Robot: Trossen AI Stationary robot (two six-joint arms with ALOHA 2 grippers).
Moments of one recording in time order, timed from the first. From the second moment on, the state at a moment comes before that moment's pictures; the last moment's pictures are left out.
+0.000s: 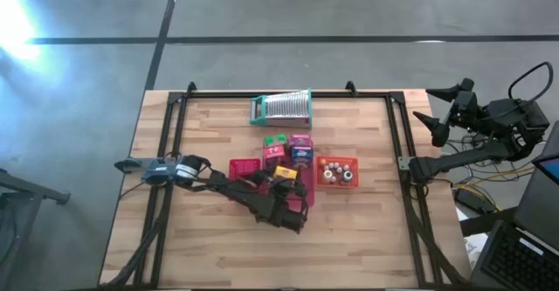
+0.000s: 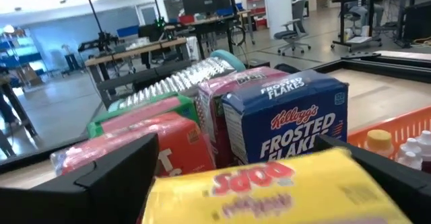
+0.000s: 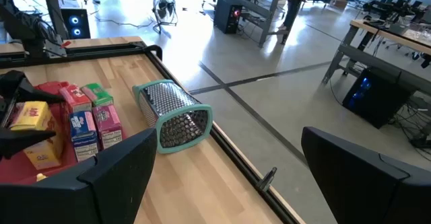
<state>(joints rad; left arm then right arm) -0.33 2.27 1.60 -0.70 -1.54 -1.29 0.18 0.41 1.22 -1.22 0.76 0.13</state>
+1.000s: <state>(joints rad) -0.50 1.91 1.68 -0.99 -1.42 -0.76 0.18 0.41 1.22 -1.22 0.76 0.13</state>
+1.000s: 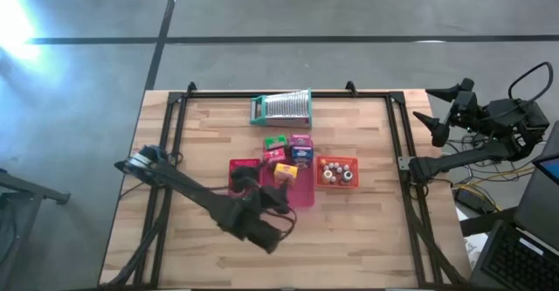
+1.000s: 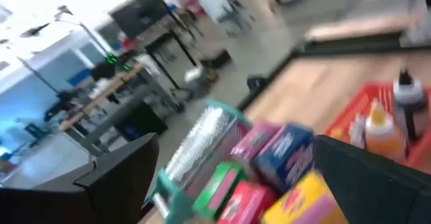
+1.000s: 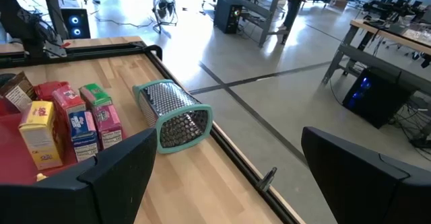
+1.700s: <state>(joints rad) -0.35 1.27 0.86 0.09 -0.76 0.00 0.18 0.41 1.22 -1.22 0.76 0.13</state>
